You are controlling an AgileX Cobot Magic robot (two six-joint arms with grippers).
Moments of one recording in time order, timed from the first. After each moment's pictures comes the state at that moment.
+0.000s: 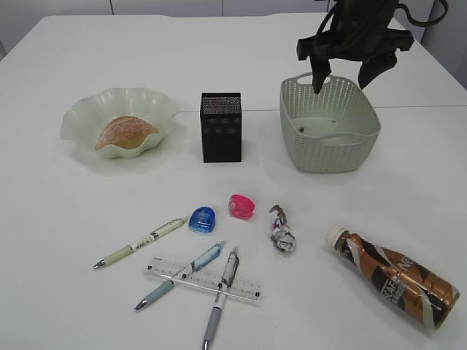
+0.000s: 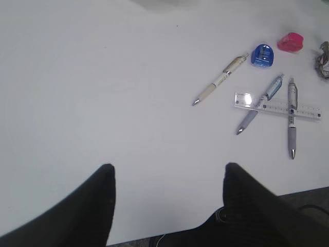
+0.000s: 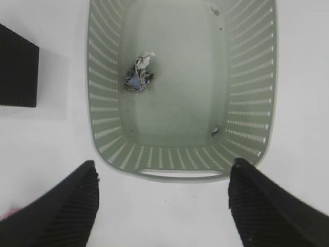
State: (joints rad) left arm -0.16 0.80 -1.05 -0.06 1.26 -0.10; right arm 0.25 2.15 -2.11 -0.14 1.23 0.23
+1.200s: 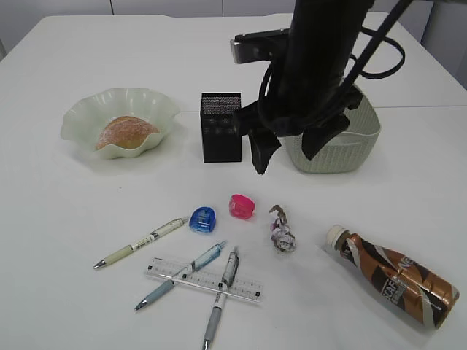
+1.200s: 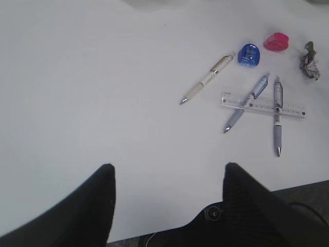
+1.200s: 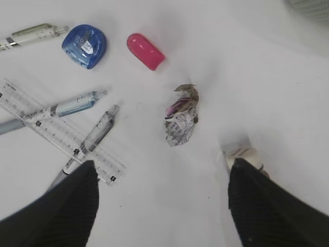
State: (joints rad) left arm -0.16 0.80 -1.05 -0.10 1.26 -0.10; right arm 0.51 1.91 -1.70 0.02 1.24 0.13
